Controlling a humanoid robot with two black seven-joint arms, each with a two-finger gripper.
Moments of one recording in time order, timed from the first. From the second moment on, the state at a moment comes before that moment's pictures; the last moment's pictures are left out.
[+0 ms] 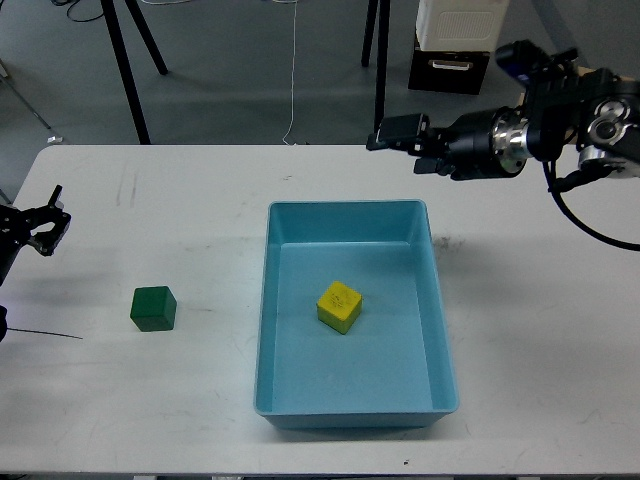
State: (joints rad) left arm -0.20 0.34 -1.54 -1.11 -0.04 -0.23 0.16; right arm 1.25 -0.68 0.38 1.16 -0.55 0.42 -0.23
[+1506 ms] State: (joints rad) left arm -0.20 0.38 -1.50 -1.10 -0.02 -0.22 0.15; right arm 0.72 -0.79 0.50 0.90 0.77 0.23 -0.01
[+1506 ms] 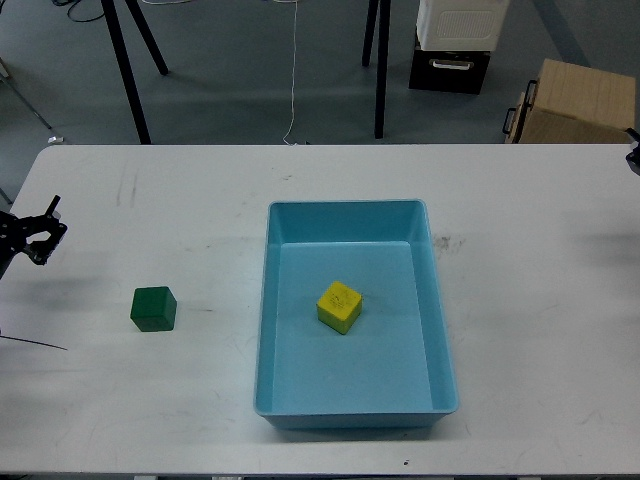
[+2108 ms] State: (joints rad) left arm -0.20 0.38 -1.50 -1.10 -0.02 -0.21 0.15; right arm 0.62 -0.76 0.51 0.87 0.46 0.28 -0.01
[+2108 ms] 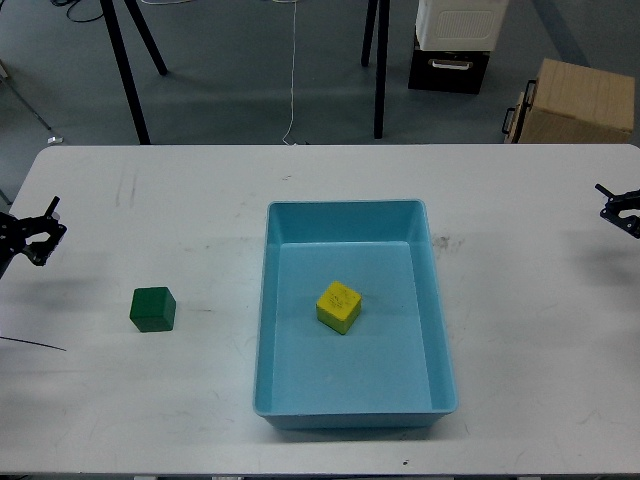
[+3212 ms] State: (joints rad) left arm -0.18 0.41 -1.52 -1.05 -0.02 -0.22 -0.04; right arm 0.47 -0.53 0.88 0.89 1.04 0.34 -0.02
